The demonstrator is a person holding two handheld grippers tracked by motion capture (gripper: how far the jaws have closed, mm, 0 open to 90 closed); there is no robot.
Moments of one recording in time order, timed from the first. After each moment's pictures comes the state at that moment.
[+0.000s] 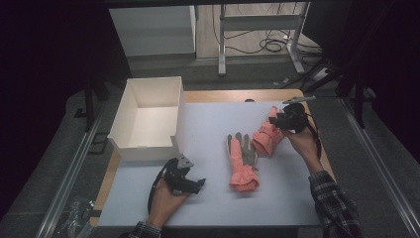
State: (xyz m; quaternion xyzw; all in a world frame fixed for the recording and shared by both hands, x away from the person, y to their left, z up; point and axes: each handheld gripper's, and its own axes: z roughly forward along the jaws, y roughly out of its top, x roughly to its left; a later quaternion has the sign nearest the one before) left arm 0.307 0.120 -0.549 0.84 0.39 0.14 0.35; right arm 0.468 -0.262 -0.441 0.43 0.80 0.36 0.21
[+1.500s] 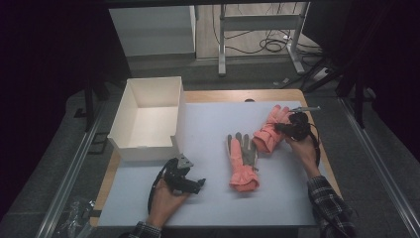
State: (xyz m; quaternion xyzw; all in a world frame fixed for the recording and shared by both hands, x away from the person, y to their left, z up) left arm 0.307 0.120 -0.549 0.84 0.39 0.14 0.35; right arm 0.473 -0.287 -0.484 0.47 0.78 0.39 0.16
